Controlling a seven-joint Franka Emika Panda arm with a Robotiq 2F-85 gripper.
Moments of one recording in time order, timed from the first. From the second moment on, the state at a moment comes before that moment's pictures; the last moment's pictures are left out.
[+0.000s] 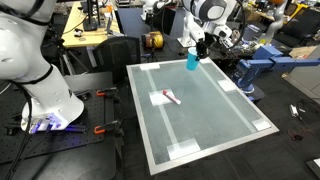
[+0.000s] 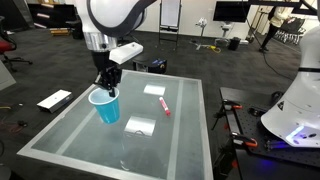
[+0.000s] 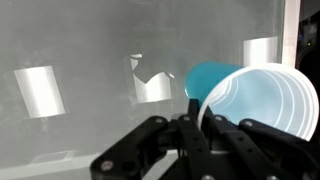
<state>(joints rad) 0.12 0.65 0.03 -1.50 0.07 2.12 0.19</state>
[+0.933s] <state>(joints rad) 0.16 0.90 0.04 -1.16 0.04 2.10 0.09</state>
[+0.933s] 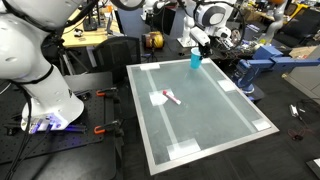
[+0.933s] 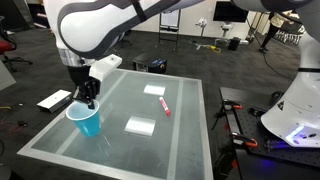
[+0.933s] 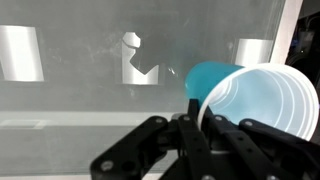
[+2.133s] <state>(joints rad) 0.18 0.98 0.04 -1.04 0.02 2.10 0.06</state>
